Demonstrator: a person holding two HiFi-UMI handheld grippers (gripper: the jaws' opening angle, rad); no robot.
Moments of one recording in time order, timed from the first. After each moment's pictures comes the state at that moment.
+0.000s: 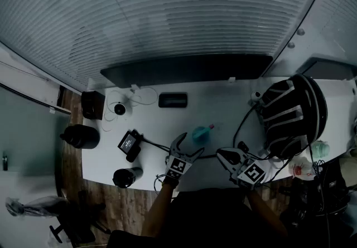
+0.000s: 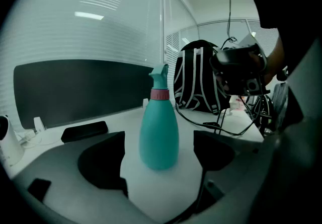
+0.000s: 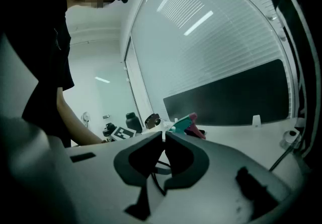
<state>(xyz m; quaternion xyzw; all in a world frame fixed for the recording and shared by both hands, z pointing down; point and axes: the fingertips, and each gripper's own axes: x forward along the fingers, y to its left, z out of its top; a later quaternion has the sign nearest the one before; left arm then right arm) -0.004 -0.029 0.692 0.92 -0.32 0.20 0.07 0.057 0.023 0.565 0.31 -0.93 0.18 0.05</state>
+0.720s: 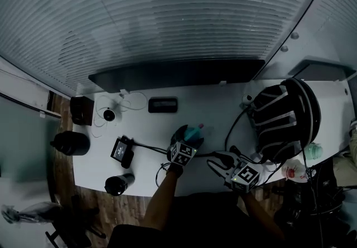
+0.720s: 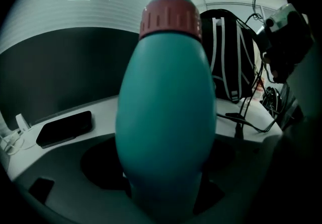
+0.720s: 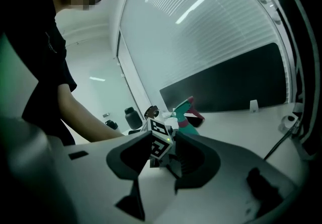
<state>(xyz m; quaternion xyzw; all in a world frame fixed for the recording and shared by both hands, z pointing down) 0.036 -0.095 0.746 0.89 -0.33 0.30 0.12 0.057 0.022 0.586 0.29 -0.92 0.24 0.10</state>
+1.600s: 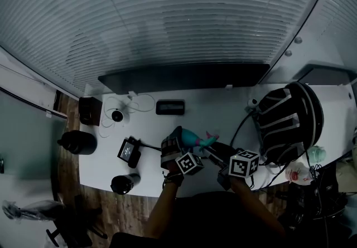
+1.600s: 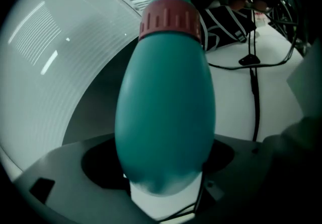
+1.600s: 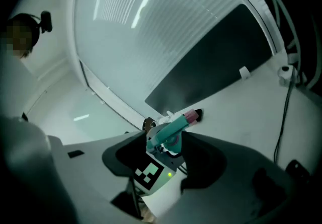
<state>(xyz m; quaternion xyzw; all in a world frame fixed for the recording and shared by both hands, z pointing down) -0.037 -0.097 0.685 0.73 -0.41 0.53 -0.15 0.031 -0.032 0.567 0.32 -0.82 0.48 0.02</state>
